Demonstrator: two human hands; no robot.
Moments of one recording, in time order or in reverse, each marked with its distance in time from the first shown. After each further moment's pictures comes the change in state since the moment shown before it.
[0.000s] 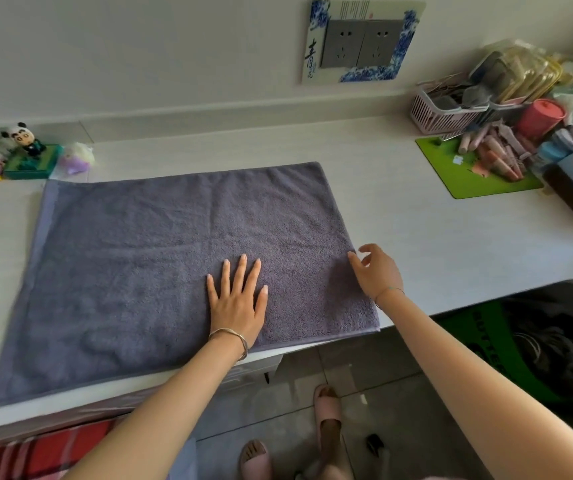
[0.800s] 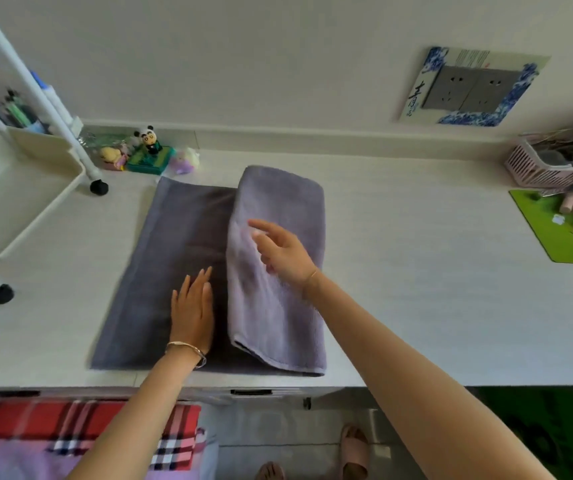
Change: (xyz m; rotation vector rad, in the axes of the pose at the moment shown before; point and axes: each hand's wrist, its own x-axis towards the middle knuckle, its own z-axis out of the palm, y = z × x) left_hand -0.030 -0.159 -0.051 -0.412 0.252 -0.407; right_hand -0.067 -0.241 0.094 0.649 -0.609 -0.428
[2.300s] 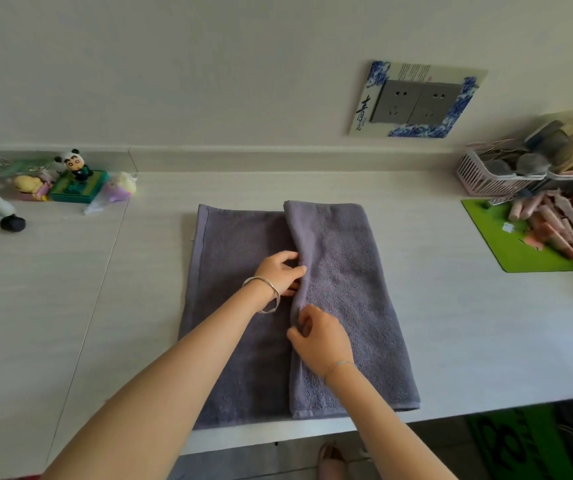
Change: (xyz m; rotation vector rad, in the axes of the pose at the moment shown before) left_hand 0.082 0.209 0.090 -0.649 -0.652 -0.183; right_hand -0.055 0.082 -0.095 -0.622 0.335 0.242
